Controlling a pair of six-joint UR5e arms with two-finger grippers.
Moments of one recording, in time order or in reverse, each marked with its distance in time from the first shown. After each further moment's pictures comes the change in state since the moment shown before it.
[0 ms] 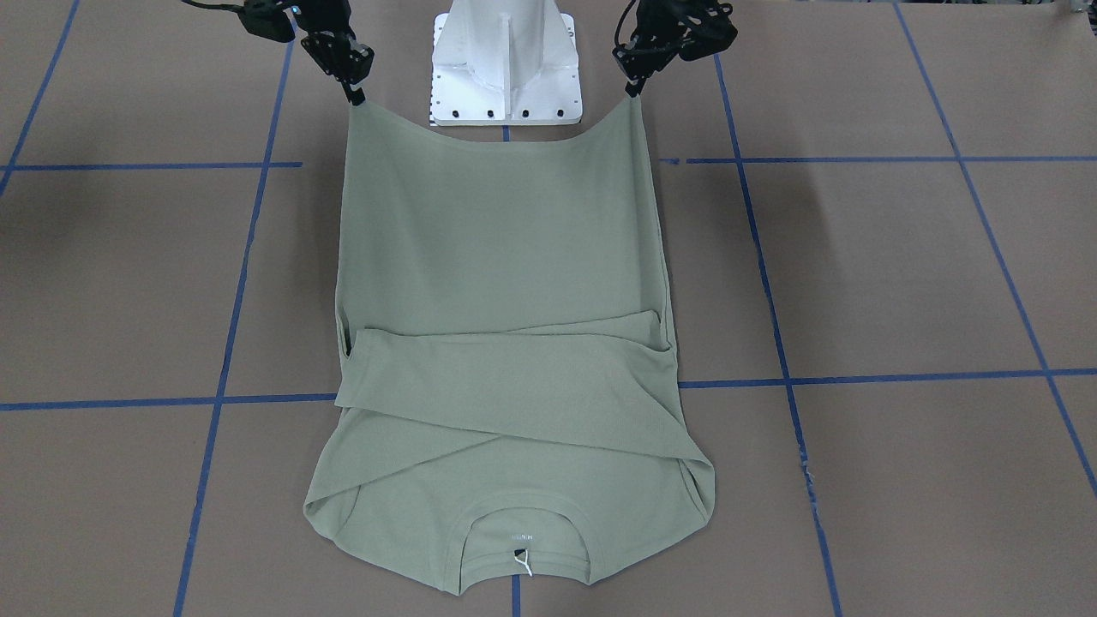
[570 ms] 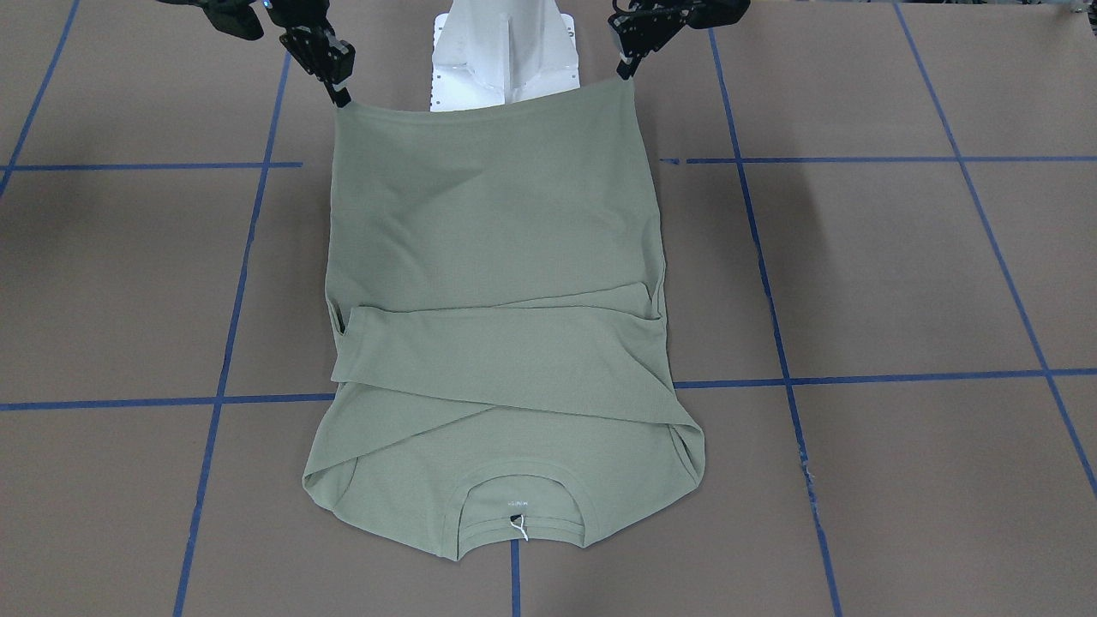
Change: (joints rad) left arm -0.205 -0.134 0.044 0.040 -0.030 0.220; right arm 0.297 0.159 -0.084 -0.005 0.146 -0.153
